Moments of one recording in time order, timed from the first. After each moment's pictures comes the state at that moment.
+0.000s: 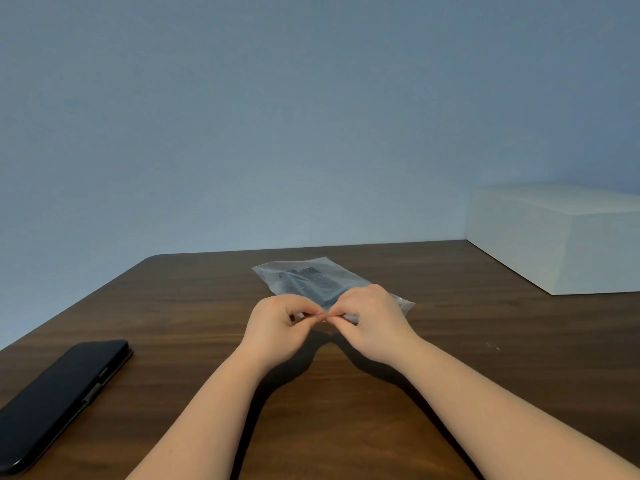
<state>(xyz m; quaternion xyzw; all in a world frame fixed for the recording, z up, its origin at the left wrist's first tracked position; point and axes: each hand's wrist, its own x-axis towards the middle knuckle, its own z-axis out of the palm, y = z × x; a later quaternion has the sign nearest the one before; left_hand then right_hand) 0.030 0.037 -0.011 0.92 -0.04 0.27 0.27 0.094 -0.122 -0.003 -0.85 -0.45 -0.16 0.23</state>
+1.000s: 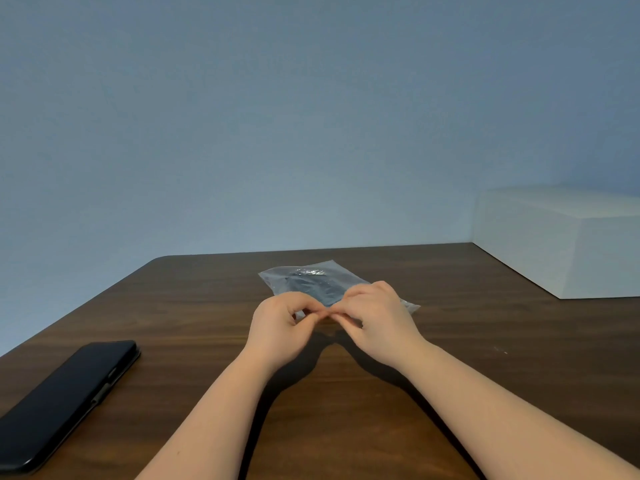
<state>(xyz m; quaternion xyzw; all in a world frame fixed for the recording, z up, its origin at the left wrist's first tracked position) 0.032 0.039 -0.013 0.90 -0.02 0.34 0.27 0.099 -0.121 -0.008 -0.82 -0.47 -0.25 0.21</state>
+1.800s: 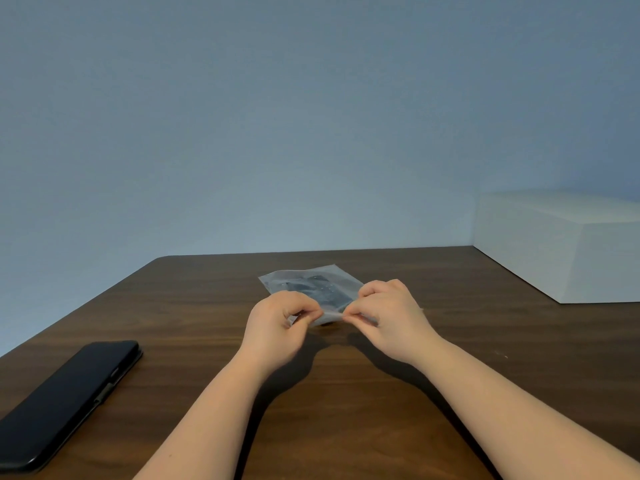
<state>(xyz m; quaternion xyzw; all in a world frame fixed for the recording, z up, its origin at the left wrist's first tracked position) 0.022 0.043 -0.007 0.91 -0.04 0.35 0.24 0.113 -0.135 -0.006 -0.83 -0.47 -0.24 0.19</state>
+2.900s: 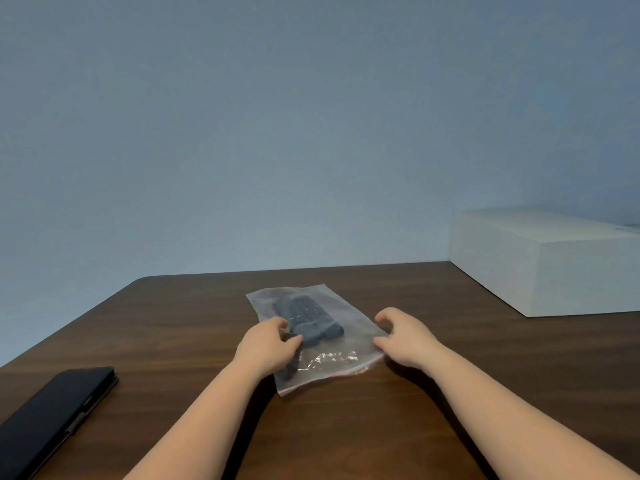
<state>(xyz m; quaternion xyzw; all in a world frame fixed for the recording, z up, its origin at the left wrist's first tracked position) 0.065 0.044 -0.016 0.95 0.17 0.13 0.24 0.151 -0.175 -0.017 -0.93 -0.19 0.01 0.31</state>
